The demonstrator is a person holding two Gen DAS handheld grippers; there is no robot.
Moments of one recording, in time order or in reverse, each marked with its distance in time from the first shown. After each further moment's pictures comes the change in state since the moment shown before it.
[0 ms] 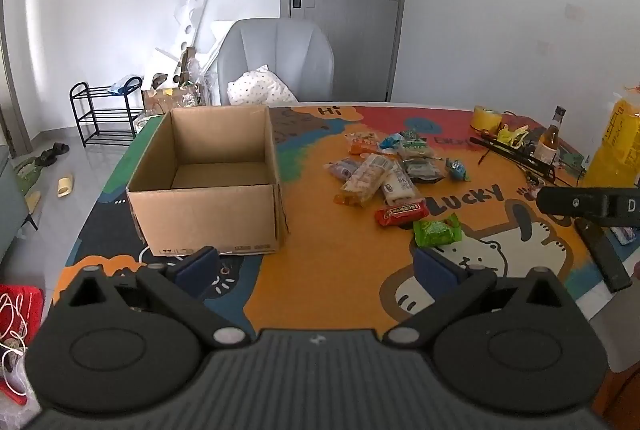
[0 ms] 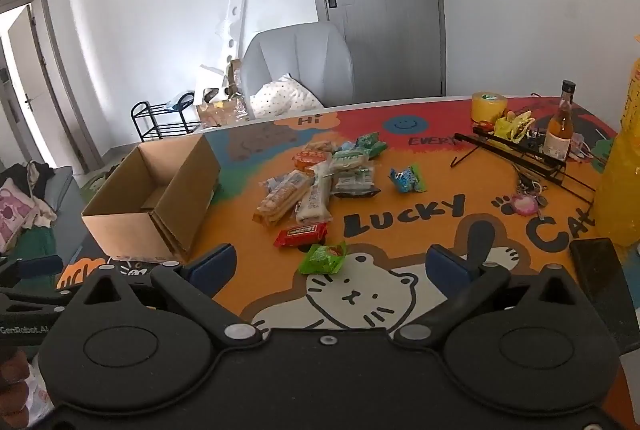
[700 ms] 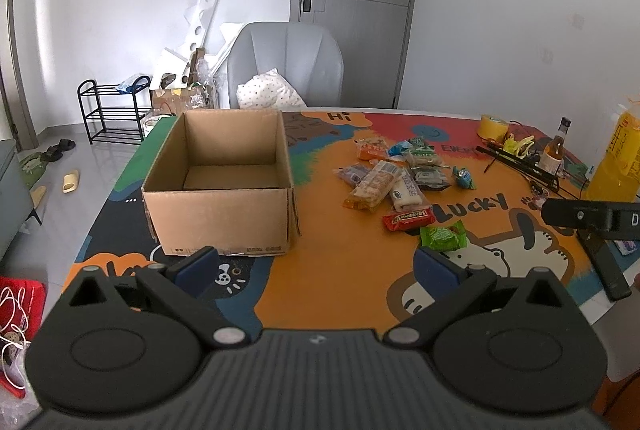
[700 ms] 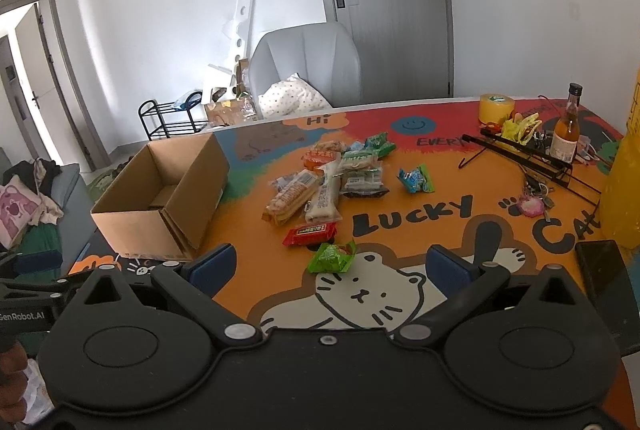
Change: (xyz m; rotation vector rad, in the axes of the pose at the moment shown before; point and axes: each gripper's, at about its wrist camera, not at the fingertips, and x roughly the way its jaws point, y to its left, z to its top) left arm -0.005 0.010 0.000 -0.026 -0.013 0.014; right arm -0.003 0.006 -0.001 -0.018 -0.003 0.006
